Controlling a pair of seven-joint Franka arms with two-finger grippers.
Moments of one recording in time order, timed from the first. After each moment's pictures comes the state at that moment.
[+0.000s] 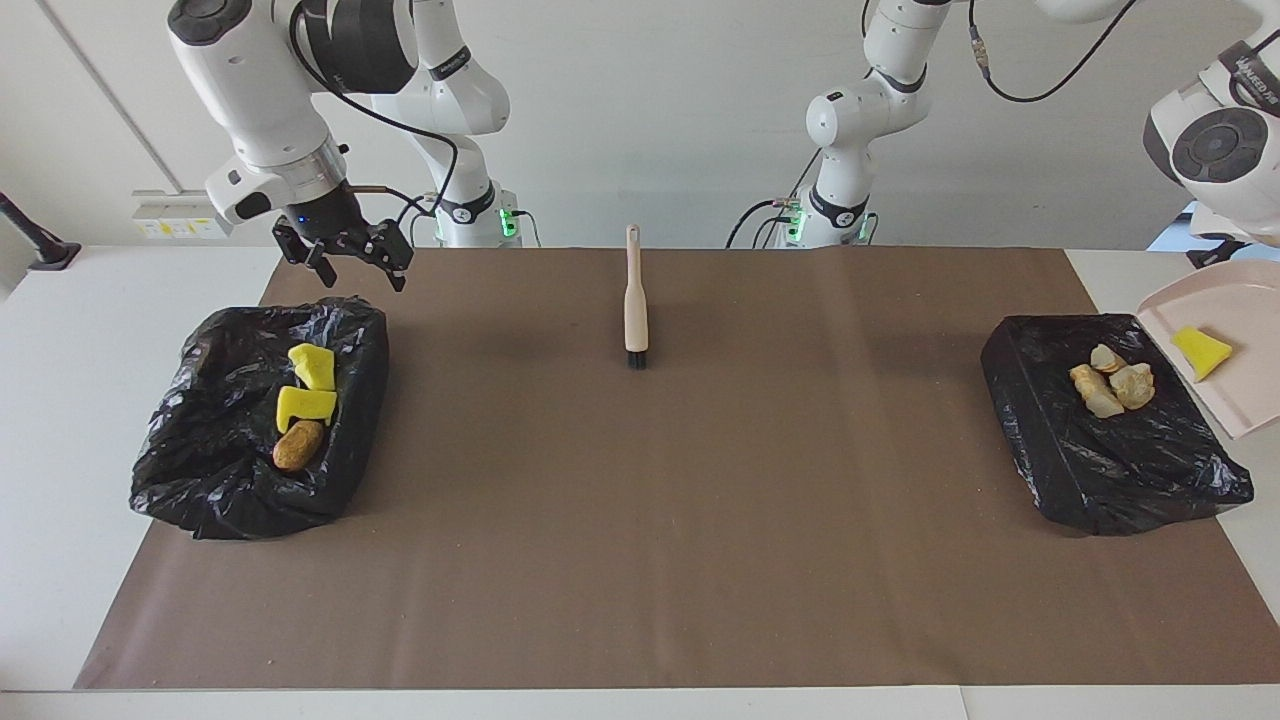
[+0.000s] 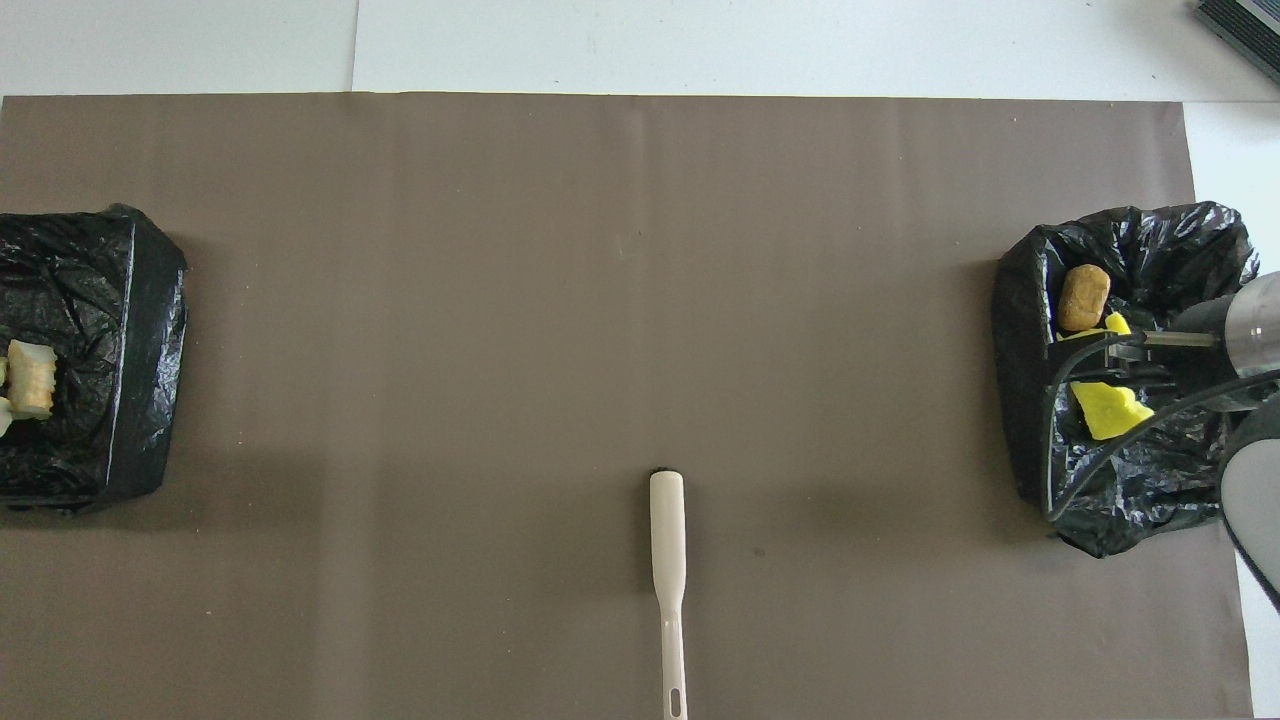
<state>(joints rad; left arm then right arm) 0.31 0.08 -0.07 -1.72 1.16 1.95 1.43 -0.03 -0.11 0.02 -1.81 0.04 1.70 0.10</state>
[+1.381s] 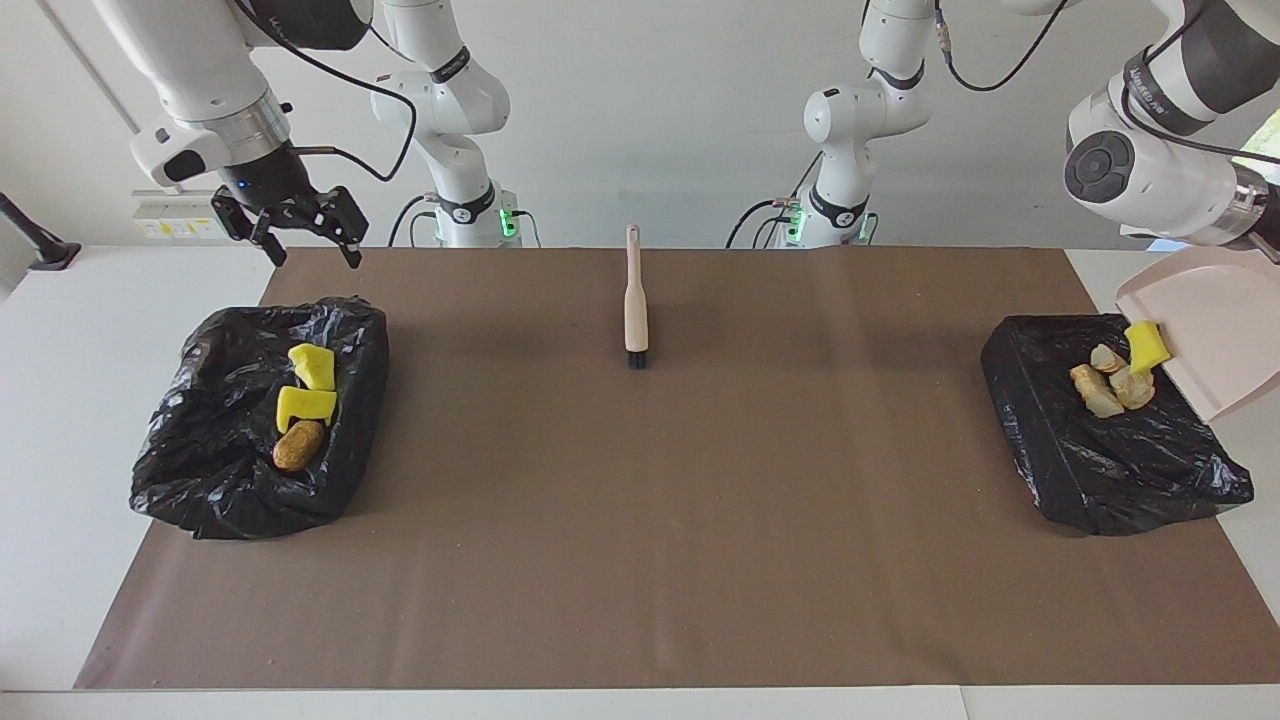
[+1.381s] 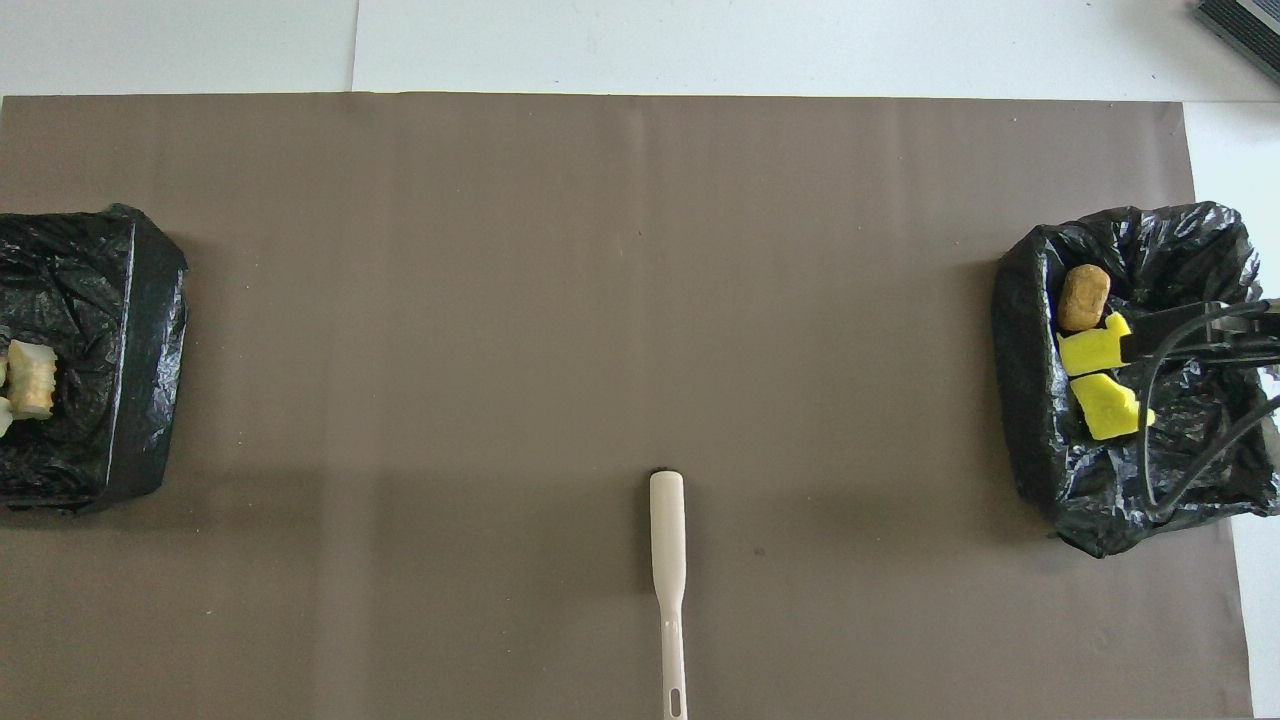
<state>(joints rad) 0.19 -0.03 -0.07 -1.88 1.35 1.82 1.28 -0.04 -0.07 -0.02 -1.64 0.02 1.58 0.01</state>
